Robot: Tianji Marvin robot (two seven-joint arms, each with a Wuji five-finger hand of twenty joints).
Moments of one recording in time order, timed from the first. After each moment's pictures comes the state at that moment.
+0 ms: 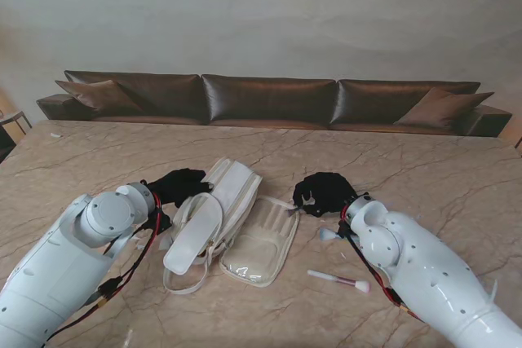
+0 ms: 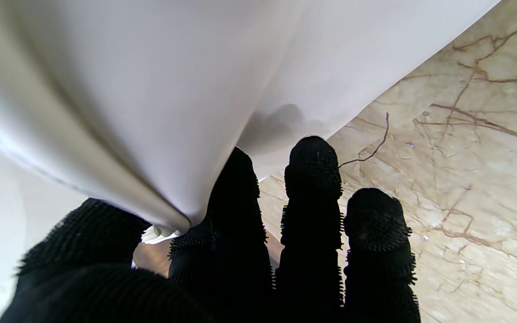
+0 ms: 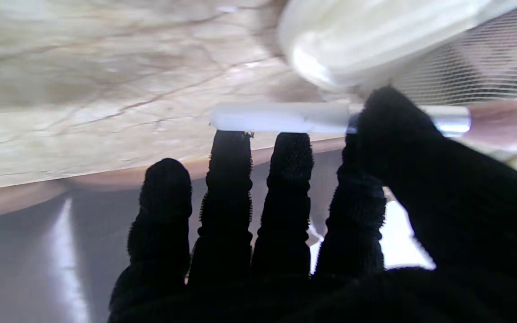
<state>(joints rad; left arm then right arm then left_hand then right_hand) 1.25 -1.08 -1.15 -1.36 0.21 0.10 -0.36 -1.20 -1.09 0.95 -1.15 -0.76 -0.26 -0.14 0.70 -0.18 0.35 0.40 0.60 -0.06 1.07 1.07 0.99 -0.10 0.97 1.01 0.98 0.20 1.03 1.01 0.53 0.31 1.53 0.86 0.38 -0.84 1.35 -0.35 0.85 -0.42 0.88 0.76 0.85 -0.16 0.83 0.74 0.73 -0.01 0.80 0.88 0.46 0.11 1.19 0.92</state>
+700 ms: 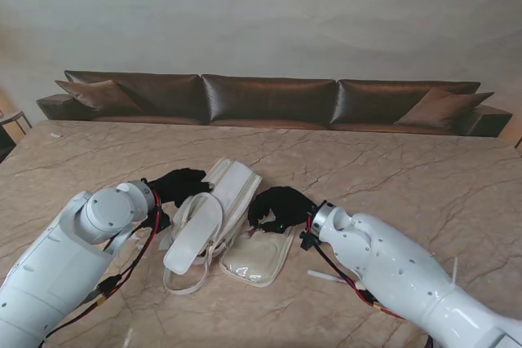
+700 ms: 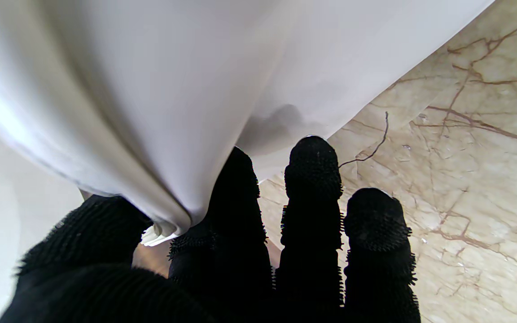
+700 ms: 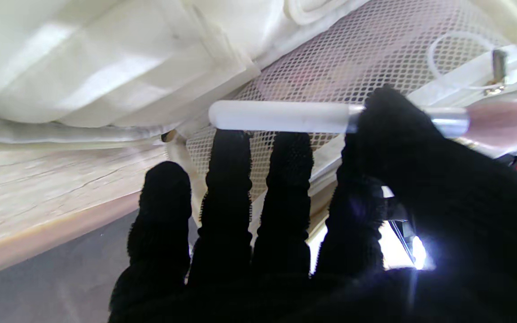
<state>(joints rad) 1.23 -1.08 -1.14 -1.35 0.21 0.11 -0.39 -1.05 -1.17 0.68 -0.99 -0.57 -0.54 -0.18 0.70 -0.18 0.35 0.40 0.60 -0.06 1.07 1.07 0.99 -0.10 0.97 1.01 0.98 0.20 1.03 1.01 0.52 0.31 1.53 0.86 0.38 -0.84 1.35 -0.35 0.85 -0.41 0.88 0.76 0.87 -0.16 0.83 0.75 0.73 -0.01 0.78 0.89 0.45 0.11 1.20 0.95</state>
